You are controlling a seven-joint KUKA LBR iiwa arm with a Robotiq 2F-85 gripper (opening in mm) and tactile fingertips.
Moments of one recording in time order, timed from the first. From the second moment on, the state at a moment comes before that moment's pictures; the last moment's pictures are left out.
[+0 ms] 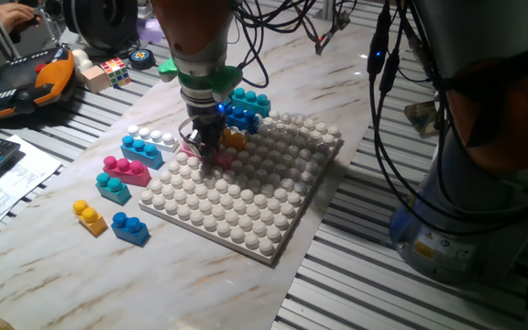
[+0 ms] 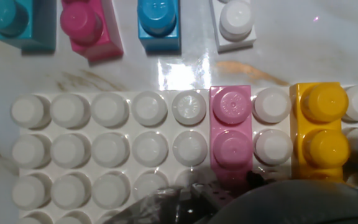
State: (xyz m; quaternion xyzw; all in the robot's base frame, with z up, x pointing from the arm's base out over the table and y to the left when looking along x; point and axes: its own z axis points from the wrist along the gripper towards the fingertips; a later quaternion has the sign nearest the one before) arm 0.519 0.036 0.050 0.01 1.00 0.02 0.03
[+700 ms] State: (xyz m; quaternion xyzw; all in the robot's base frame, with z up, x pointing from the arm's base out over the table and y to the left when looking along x) arm 0.518 0.037 0.054 0.03 1.00 0.01 0.06
